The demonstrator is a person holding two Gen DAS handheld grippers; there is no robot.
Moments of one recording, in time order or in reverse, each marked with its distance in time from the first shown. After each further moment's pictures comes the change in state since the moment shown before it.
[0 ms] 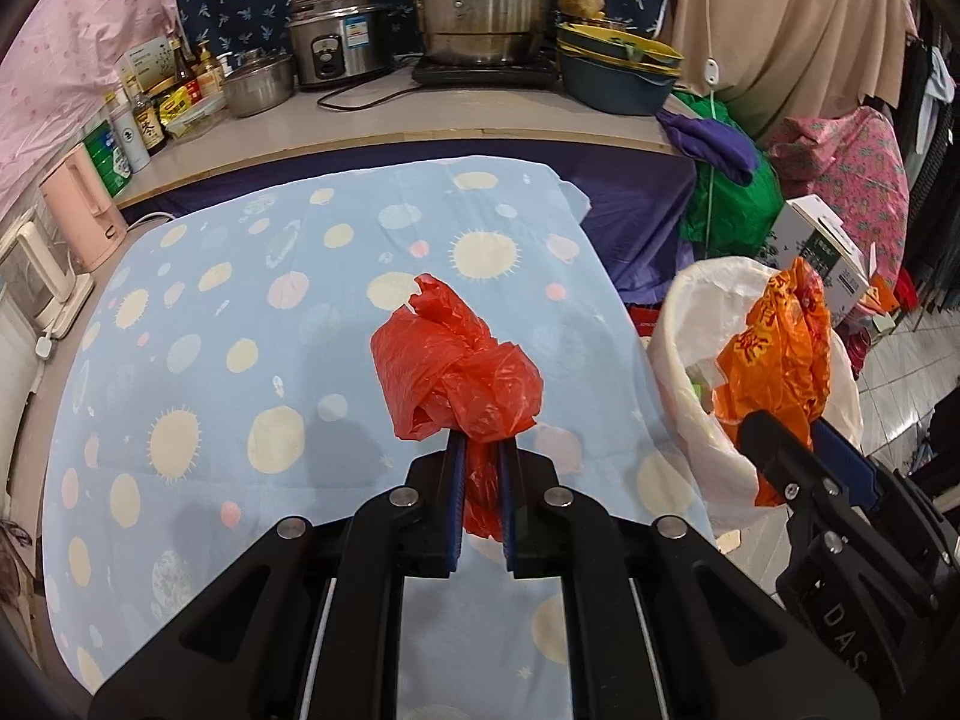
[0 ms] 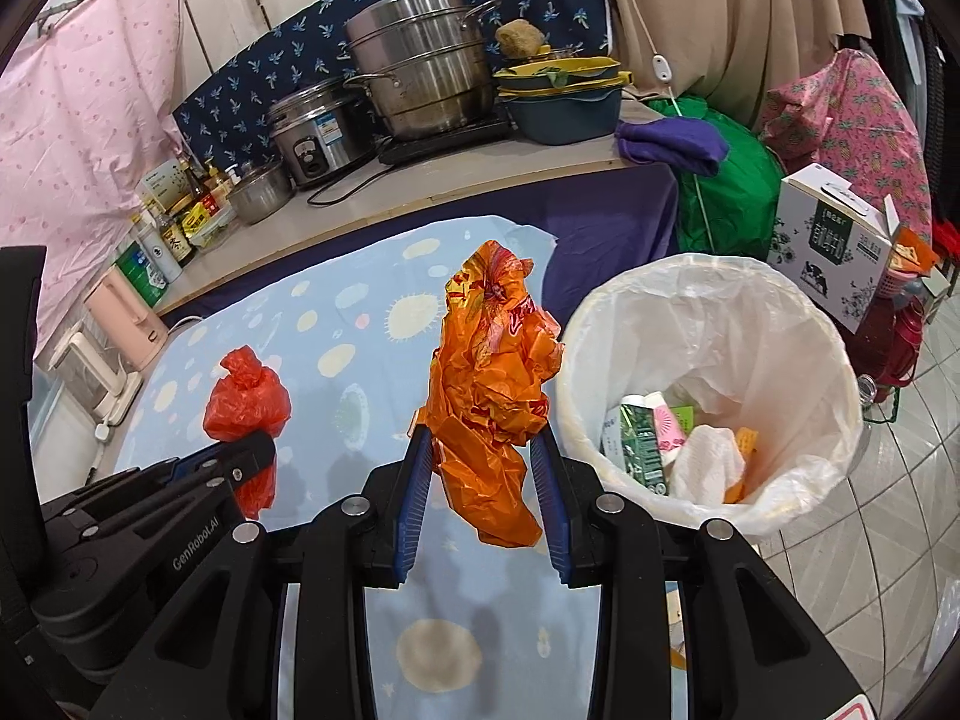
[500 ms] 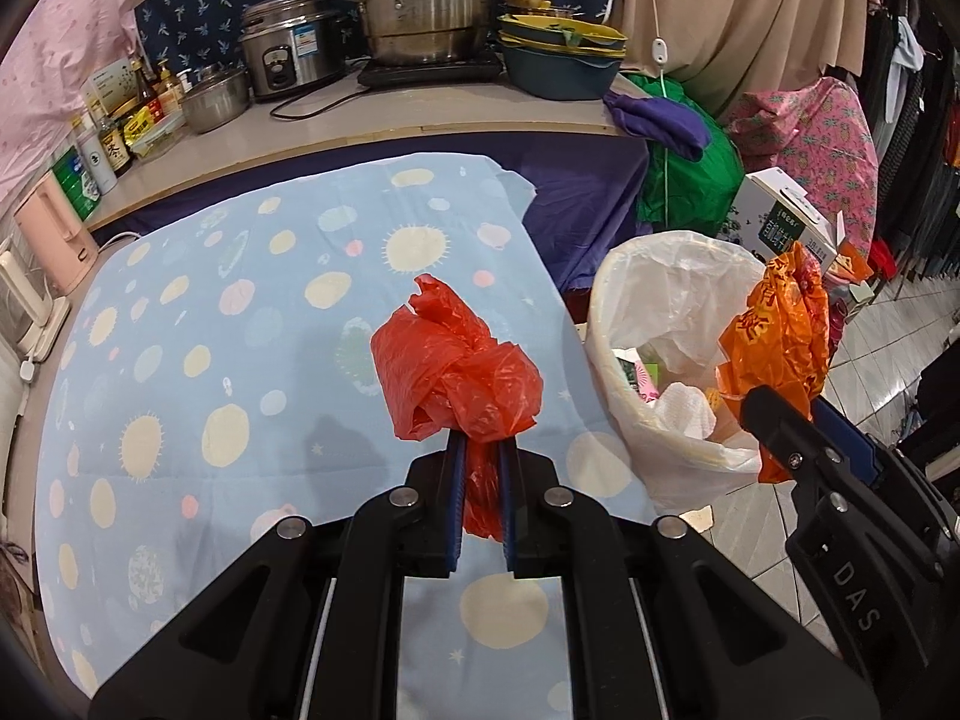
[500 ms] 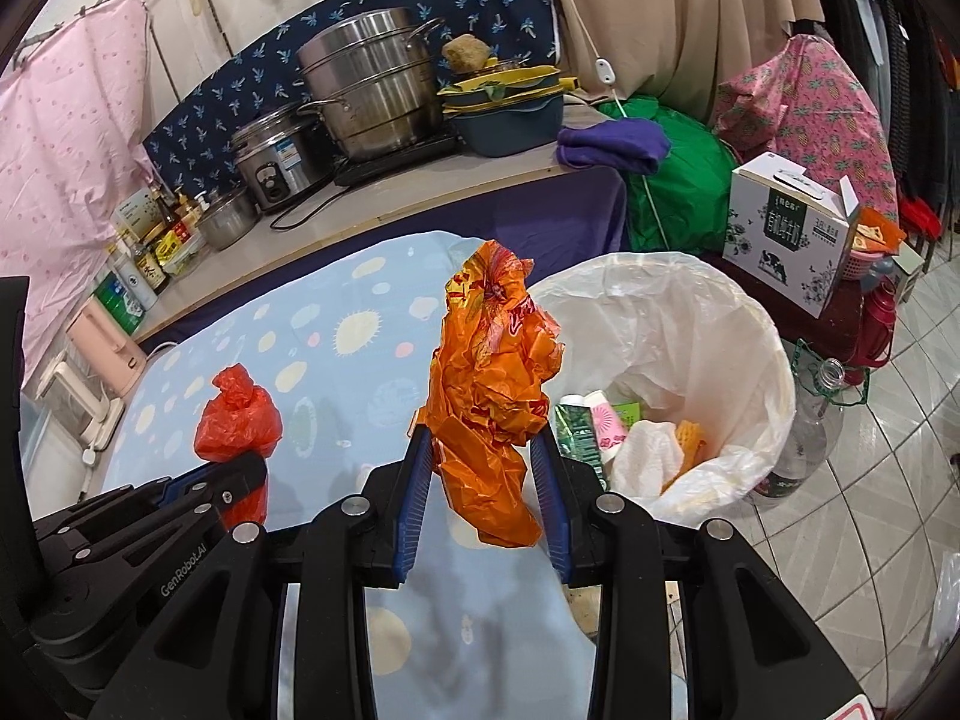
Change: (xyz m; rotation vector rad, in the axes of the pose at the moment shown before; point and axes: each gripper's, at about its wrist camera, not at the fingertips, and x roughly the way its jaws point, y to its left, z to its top) left arm -0.007 -0.046 -0.006 0.063 0.008 -0.046; right arm -0.018 -0.049 0.000 0.064 -0.027 -0.046
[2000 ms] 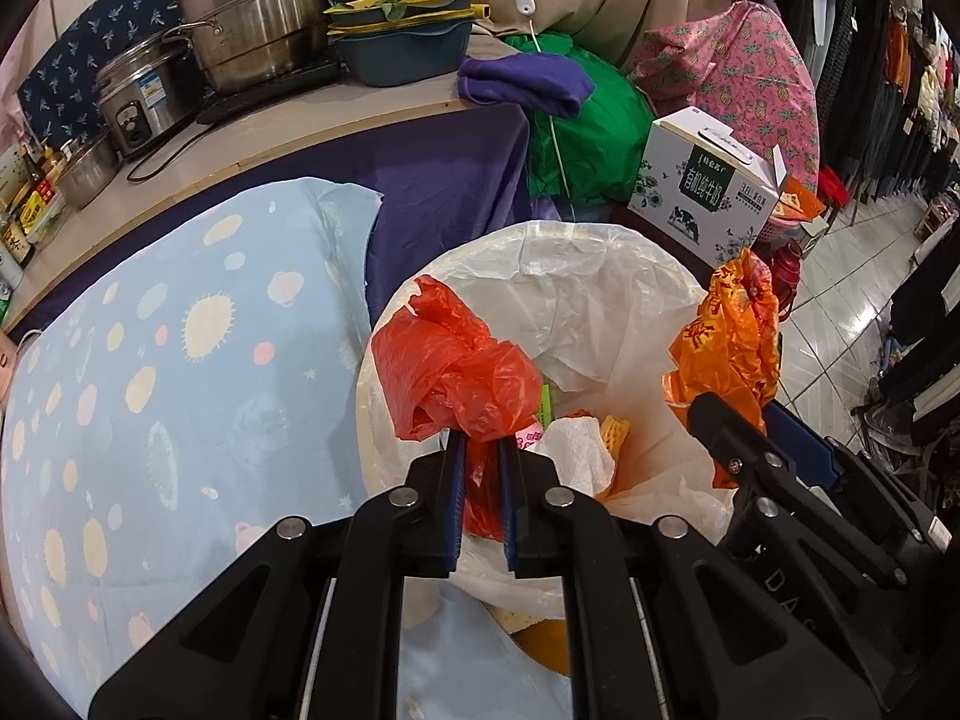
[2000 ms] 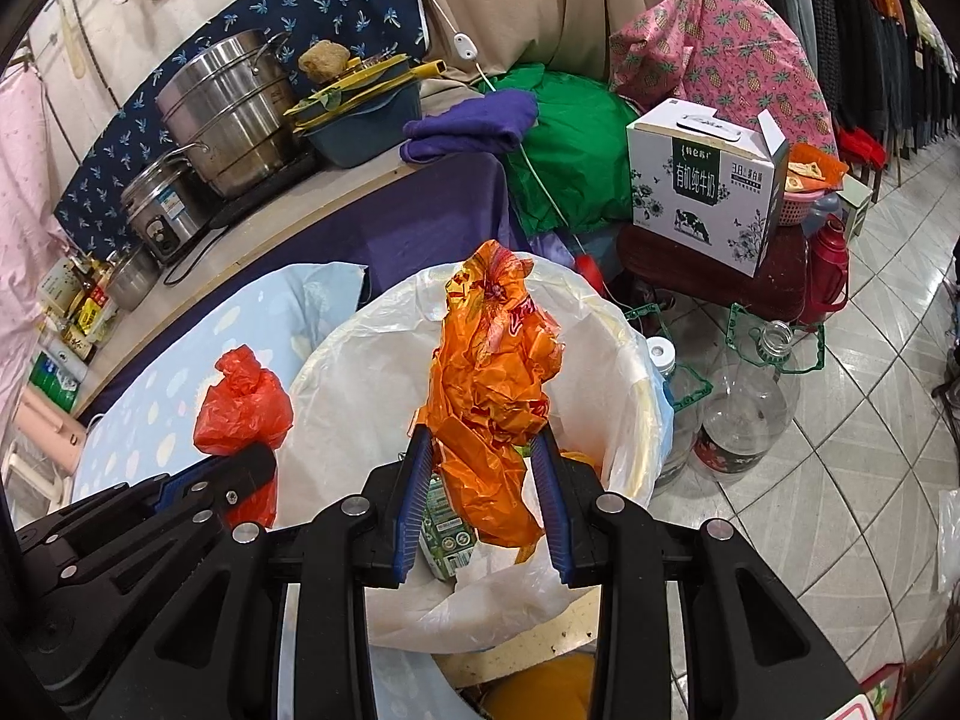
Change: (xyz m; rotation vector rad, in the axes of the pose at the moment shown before) left arm 0.079 -0.135 0.046 0.184 0.048 -0.100; right arm 0.058 -0.125 0.033 0.163 0.040 -0.104
